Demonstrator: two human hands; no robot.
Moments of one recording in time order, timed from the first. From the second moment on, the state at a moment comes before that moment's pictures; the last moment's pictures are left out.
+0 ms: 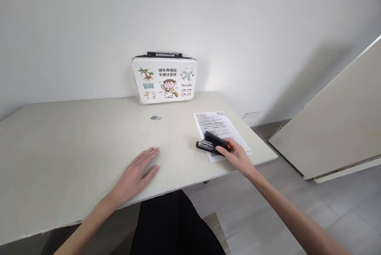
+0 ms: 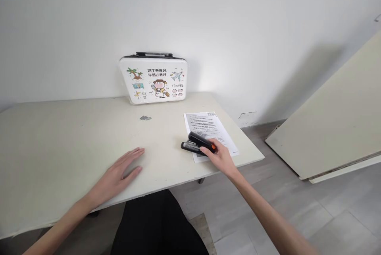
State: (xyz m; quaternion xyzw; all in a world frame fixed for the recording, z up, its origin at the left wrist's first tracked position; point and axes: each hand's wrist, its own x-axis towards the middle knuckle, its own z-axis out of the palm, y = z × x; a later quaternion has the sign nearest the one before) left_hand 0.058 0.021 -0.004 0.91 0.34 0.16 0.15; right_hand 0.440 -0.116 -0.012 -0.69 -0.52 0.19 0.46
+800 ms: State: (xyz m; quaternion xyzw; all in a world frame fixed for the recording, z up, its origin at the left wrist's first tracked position) left_hand 0.057 0.008 -0.004 0.84 0.42 0.26 0.24; right_hand 0.337 -0.068 -0.019 -0.65 -0.58 0.23 0.45
